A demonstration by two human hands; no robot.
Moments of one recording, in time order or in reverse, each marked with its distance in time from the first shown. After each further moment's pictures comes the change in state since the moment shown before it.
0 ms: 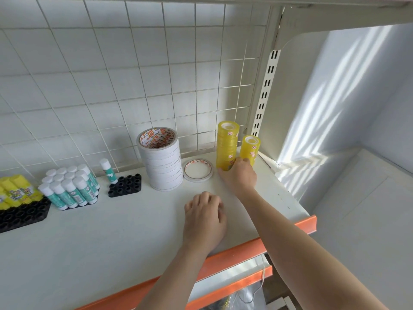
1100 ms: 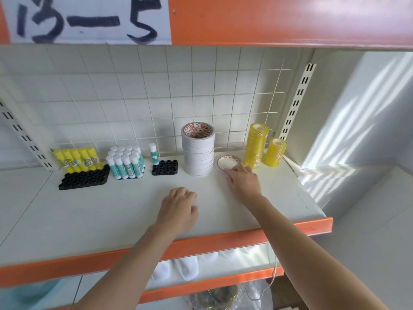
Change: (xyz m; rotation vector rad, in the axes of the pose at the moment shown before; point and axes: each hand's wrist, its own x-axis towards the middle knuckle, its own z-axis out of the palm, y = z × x) left_hand -0.040 -0.073 -0.103 0.189 -0.288 -0.151; right_hand -0.054 -0.018 0.017 -0.247 -0.128 -0.556
